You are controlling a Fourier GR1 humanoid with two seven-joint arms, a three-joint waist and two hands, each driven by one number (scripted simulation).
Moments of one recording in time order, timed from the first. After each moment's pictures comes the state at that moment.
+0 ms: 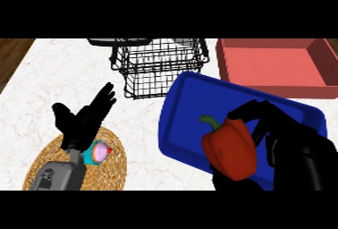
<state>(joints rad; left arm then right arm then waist) -0.17 0.11 -0.06 -1.49 0.12 -0.05 0.25 -0.39 -0.01 0.47 -2.29 1.13 0.26 1.06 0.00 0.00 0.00</state>
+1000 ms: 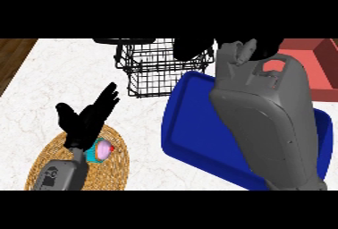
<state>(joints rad) -0.18 0.10 -0.06 -1.47 0.11 -0.07 0.23 -1.13 0.00 0.08 -1.54 0.97 0.26 1.02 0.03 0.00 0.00</state>
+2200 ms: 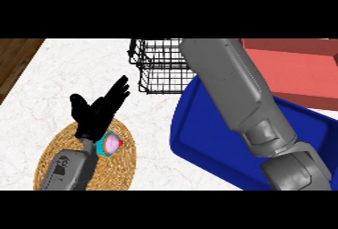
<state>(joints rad) -0.26 0.07 -0.07 -1.42 0.10 -0.09 0.23 -1.37 0.00 -0.05 -0.66 0.57 -0.50 0.56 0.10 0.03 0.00</state>
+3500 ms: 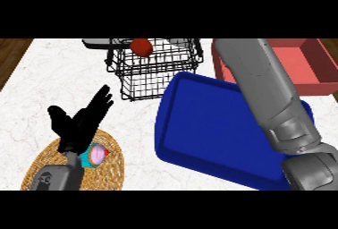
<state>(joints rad) -0.14 0.10 -0.02 -1.50 0.11 -0.06 0.25 -1.27 -0.11 -0.06 -0.69 0.37 -0.70 0.40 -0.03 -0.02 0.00</state>
